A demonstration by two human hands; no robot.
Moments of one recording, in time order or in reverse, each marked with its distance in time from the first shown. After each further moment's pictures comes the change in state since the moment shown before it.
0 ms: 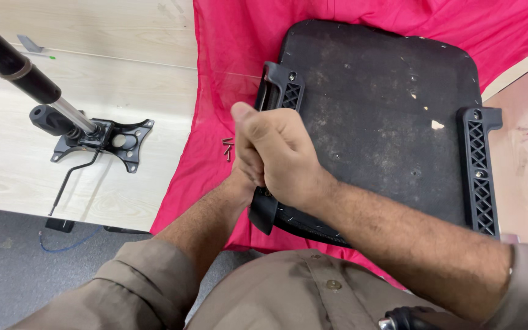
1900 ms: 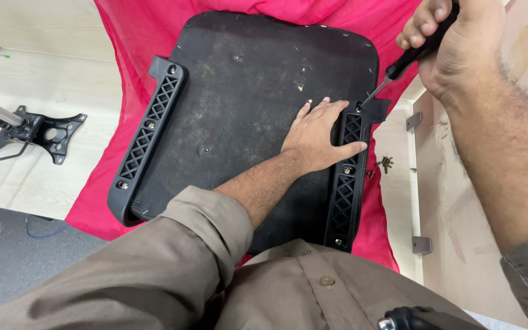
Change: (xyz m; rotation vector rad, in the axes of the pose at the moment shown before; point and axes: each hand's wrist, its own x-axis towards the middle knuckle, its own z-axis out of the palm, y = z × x) left_hand 0.057 -0.031 0.353 1.389 -0.245 0.358; right_hand -0.098 -0.082 -0.480 -0.070 0.351 -0.121
